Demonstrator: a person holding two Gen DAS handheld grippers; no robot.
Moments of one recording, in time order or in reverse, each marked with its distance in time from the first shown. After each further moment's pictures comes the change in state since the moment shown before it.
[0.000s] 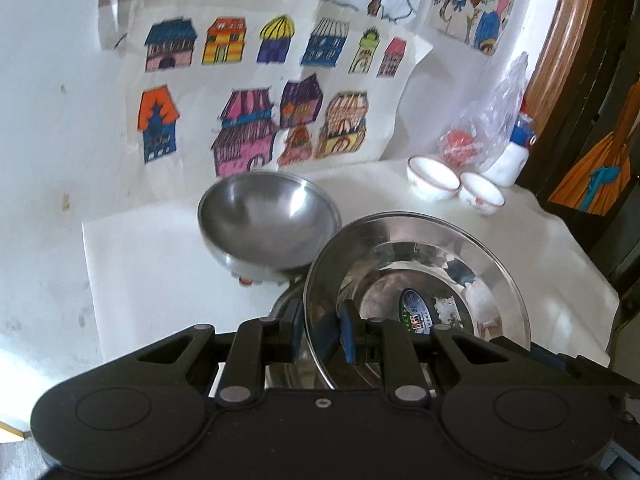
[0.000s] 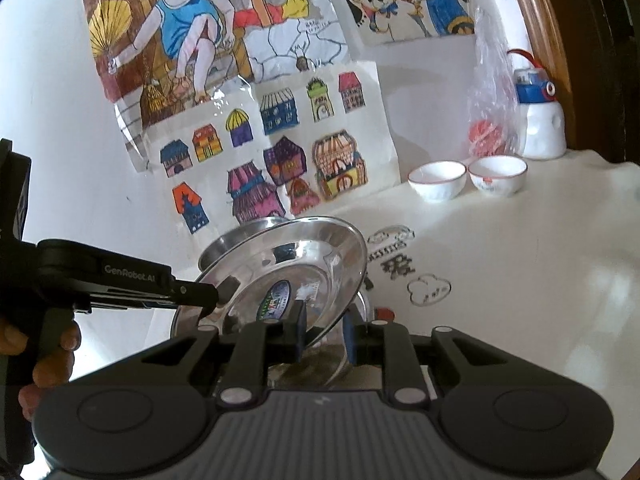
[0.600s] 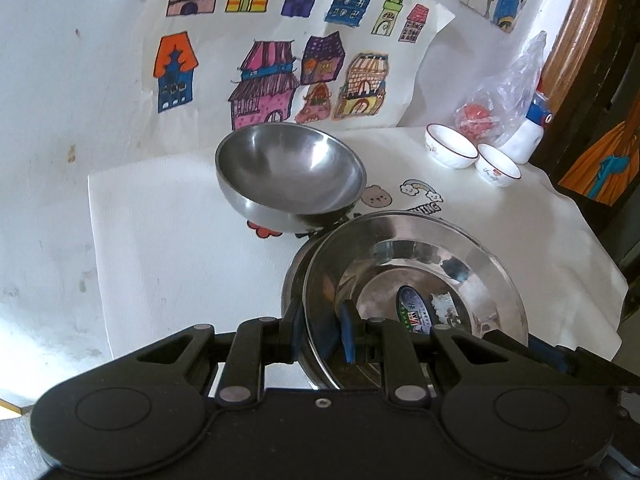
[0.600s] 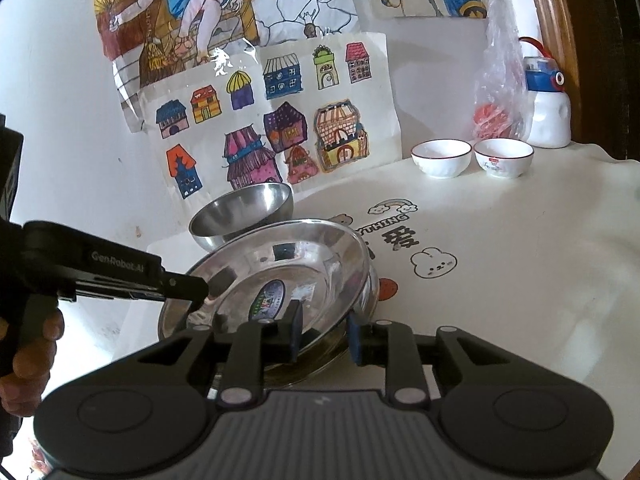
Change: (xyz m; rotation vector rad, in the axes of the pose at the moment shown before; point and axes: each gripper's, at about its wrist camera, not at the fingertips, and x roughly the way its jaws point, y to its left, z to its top) left arm 0.013 0.017 -0.021 -0.033 0.064 0.005; right arm 0.016 0.012 -0.011 -0.051 0.058 -0.037
